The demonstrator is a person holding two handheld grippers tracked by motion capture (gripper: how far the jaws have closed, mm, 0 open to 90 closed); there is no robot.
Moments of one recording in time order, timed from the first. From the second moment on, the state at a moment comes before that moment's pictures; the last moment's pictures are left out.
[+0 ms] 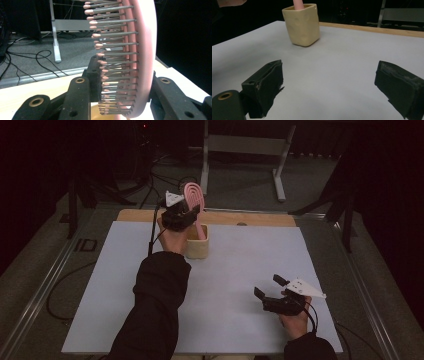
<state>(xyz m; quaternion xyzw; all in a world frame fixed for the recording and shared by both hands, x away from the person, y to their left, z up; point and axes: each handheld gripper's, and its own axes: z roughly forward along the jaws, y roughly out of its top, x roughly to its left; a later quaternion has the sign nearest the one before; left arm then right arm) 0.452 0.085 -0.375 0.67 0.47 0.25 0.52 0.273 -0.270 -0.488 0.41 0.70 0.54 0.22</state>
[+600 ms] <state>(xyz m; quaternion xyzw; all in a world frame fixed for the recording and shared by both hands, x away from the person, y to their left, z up) 0.452 0.085 -0.388 0.66 0.48 0.24 0.52 0.273 -0.270 -0.488 0.41 0.70 0.54 0.22</state>
